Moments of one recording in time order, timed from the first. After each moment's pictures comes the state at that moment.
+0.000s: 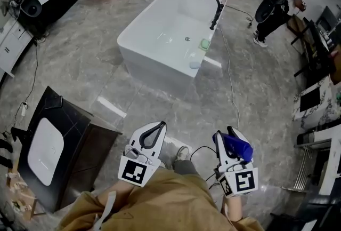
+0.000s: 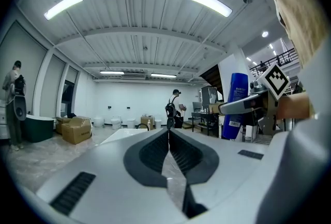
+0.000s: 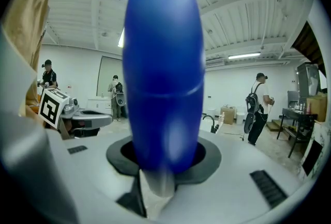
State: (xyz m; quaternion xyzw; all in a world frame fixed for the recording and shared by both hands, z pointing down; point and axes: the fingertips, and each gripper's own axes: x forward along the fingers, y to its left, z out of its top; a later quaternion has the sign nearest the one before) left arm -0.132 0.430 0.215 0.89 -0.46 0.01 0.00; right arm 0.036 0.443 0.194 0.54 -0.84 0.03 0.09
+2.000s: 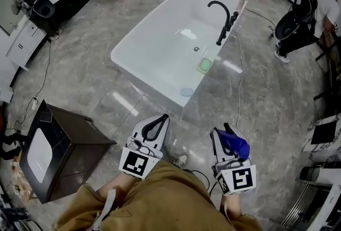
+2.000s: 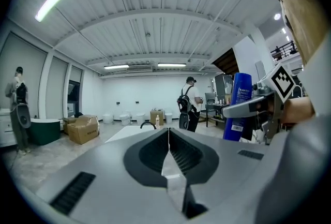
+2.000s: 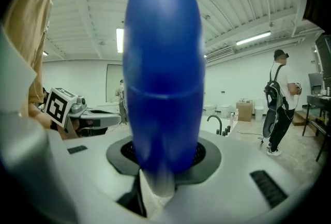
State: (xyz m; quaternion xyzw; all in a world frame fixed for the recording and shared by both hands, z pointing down) left arm 0.041 0.144 0.221 0.86 -0.51 0.06 0.01; right arm 0.191 0.147 0.217 0.45 -0.89 0.06 0.07
